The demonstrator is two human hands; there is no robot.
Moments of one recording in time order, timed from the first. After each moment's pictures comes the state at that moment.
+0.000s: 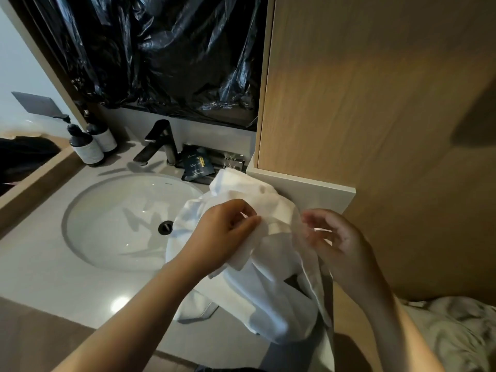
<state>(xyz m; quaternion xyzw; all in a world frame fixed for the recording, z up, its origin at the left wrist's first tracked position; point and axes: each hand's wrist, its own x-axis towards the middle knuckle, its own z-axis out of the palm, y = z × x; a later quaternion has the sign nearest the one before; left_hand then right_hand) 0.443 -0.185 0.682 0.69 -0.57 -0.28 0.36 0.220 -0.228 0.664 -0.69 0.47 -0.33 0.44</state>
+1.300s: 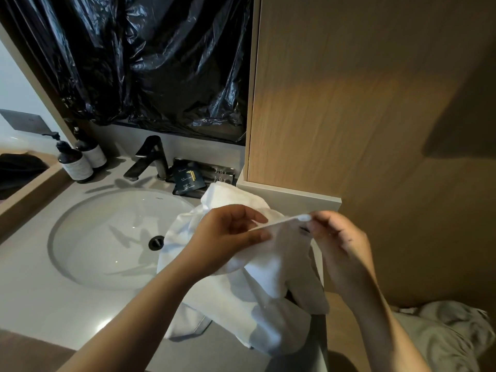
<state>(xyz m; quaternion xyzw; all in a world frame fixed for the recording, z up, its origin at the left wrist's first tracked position) 0.435 -0.188 0.703 0.57 -0.50 -0.47 0.46 0.228 -0.227 0.684 -0.67 0.41 -0.48 0.41</state>
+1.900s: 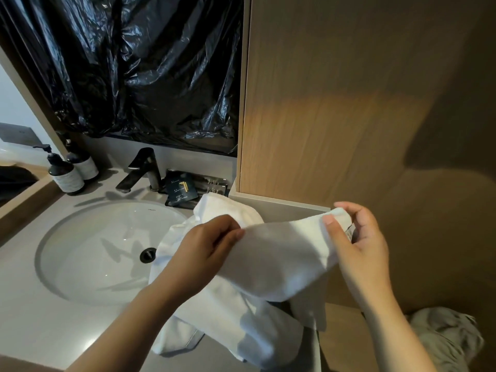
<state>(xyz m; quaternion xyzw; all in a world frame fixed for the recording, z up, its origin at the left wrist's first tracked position) 0.443 -0.176 0.707 0.61 -0.66 -0.20 0.38 0.202 -0.242 0.695 -0.61 0.51 -0.52 0.32</state>
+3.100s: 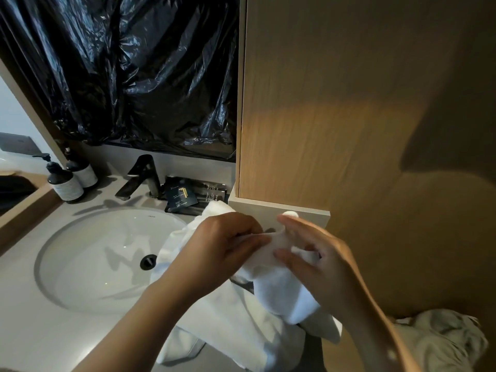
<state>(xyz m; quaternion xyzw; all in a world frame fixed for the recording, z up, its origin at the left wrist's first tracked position) 0.433 -0.184 0.732 0.53 -0.73 -0.16 0.39 0.233 -0.220 0.707 -0.78 0.38 -0.40 0.29</state>
